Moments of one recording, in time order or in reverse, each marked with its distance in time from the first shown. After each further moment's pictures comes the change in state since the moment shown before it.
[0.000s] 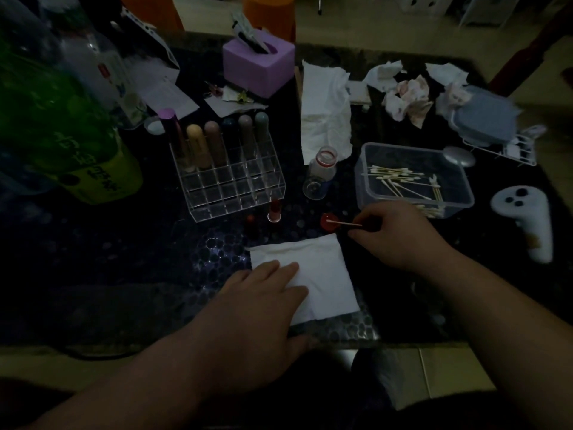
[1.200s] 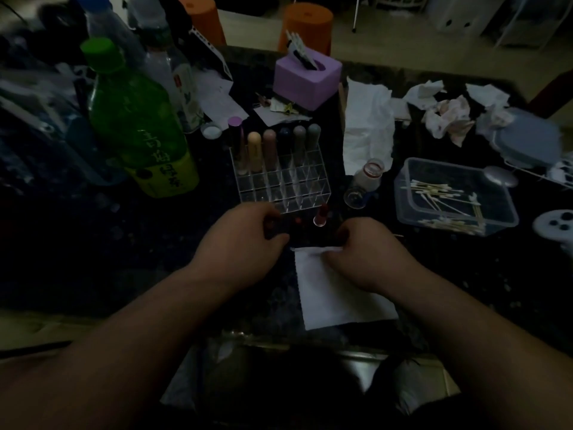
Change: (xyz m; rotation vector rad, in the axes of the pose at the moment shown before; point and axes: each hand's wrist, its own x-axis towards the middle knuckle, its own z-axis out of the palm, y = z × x) left_hand 0.000 -0.065 -0.040 -0.473 0.577 -0.346; right_hand -0.015 -0.097 0.040 -0.003 -0.148 -0.017
